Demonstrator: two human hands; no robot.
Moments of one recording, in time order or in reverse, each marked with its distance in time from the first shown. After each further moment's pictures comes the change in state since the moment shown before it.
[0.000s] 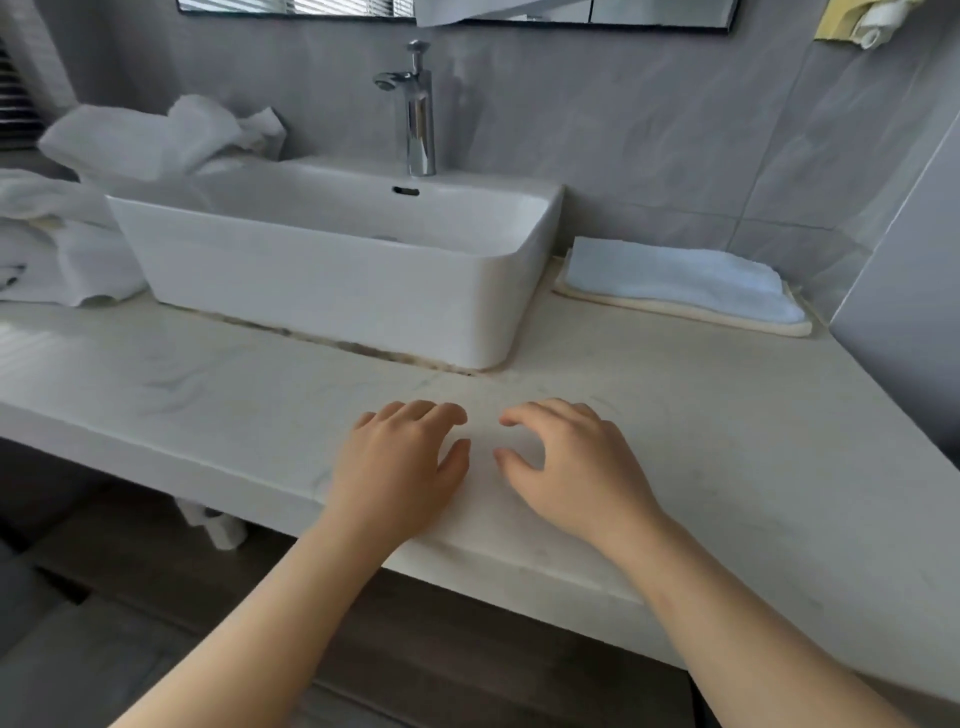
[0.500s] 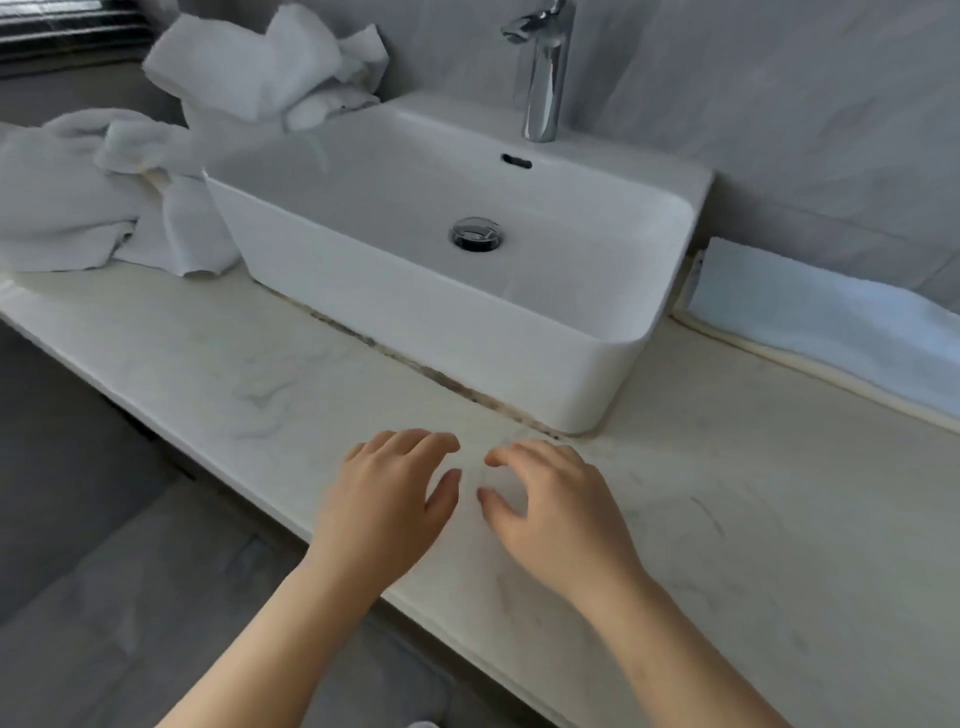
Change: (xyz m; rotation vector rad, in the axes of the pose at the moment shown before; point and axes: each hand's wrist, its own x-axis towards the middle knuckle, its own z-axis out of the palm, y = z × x) left_hand 0.027 -0.056 -0.039 -0.064 -0.162 -0.287; right_hand 0.084 -0.049 0.003 0.154 -0.320 -0.099
